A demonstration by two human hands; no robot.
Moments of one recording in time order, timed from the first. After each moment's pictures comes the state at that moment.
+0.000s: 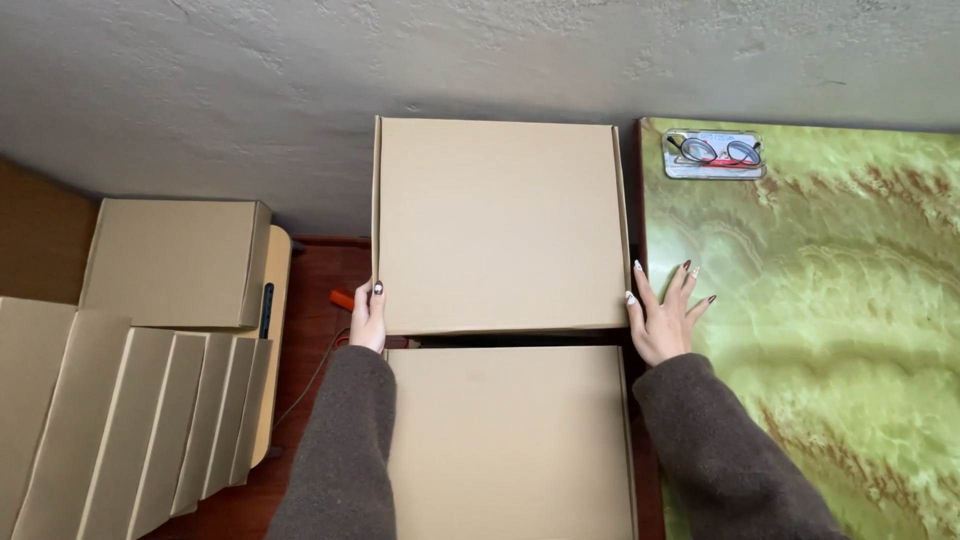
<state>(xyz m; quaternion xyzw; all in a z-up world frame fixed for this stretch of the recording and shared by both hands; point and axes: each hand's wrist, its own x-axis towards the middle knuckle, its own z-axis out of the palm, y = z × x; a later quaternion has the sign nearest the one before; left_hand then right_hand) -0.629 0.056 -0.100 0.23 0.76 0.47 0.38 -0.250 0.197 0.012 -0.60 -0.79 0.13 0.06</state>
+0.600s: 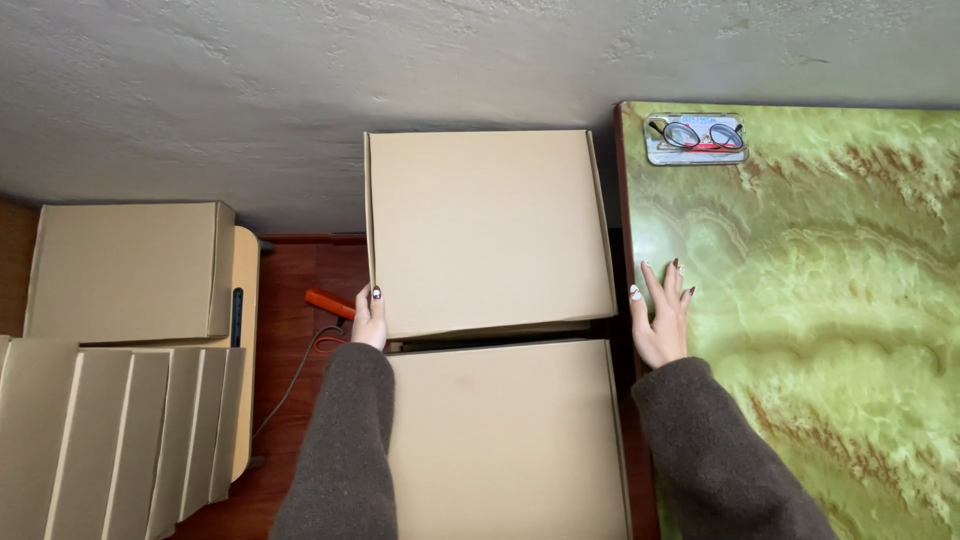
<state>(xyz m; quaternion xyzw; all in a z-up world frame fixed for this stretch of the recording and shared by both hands) -0.614 0.077 -0.134 0.22 0.80 0.36 0.44 -0.232 0.194 0.001 -0.58 -0.75 0.22 0.21</state>
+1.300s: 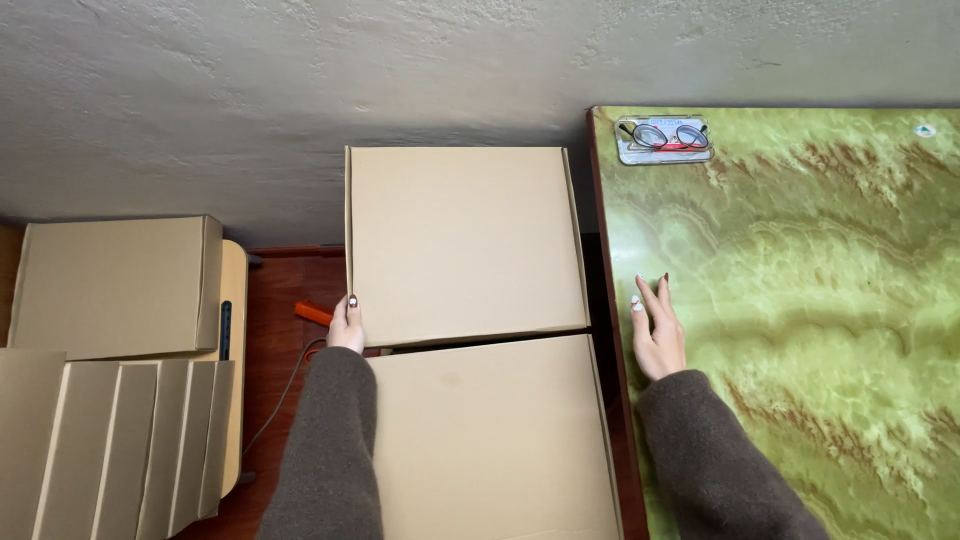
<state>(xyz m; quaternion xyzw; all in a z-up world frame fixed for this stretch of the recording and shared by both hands) -0.631 0.064 -0.144 0.23 0.84 0.28 0.40 -0.227 0.161 0.047 -0.62 -0.68 0.30 0.24</state>
